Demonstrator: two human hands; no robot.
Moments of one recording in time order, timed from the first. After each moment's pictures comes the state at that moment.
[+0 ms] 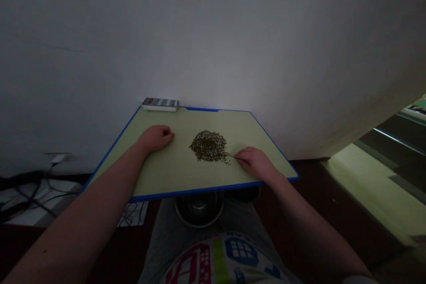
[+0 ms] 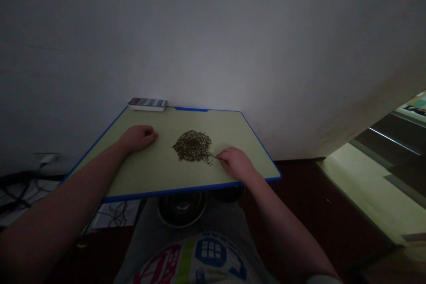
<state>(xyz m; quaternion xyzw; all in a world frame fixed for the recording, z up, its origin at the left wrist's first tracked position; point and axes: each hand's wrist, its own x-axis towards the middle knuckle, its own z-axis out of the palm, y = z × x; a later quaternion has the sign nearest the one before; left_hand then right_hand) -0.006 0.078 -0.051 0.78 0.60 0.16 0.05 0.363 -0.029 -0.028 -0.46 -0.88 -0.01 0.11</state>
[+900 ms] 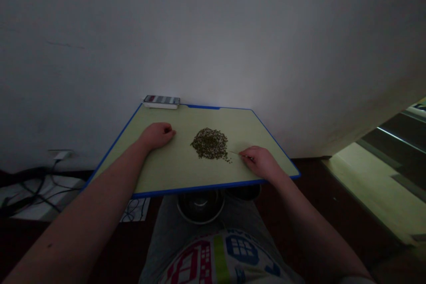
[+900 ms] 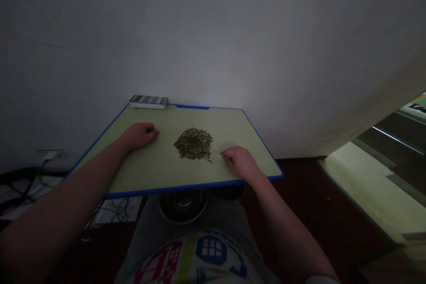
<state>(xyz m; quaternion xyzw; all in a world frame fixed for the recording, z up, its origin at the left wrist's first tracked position) -0.005 0.075 -0.049 0.78 0.61 0.16 0.04 0.365 -0.040 -0.020 -0.51 -0.85 0.01 0.14</state>
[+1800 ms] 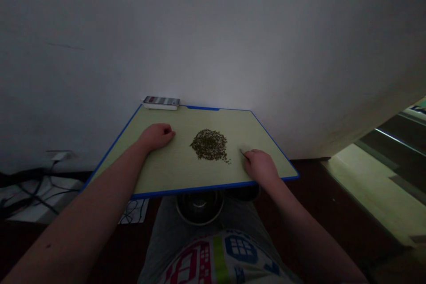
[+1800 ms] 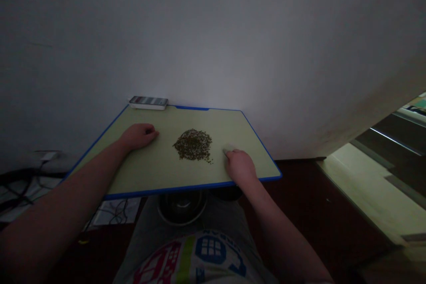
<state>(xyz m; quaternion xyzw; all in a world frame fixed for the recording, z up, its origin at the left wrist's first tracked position) -0.005 0.077 -0.051 0.77 0.61 0.15 0.04 0.350 -0.049 -0.029 -0.65 -0.75 -0.11 0.00</state>
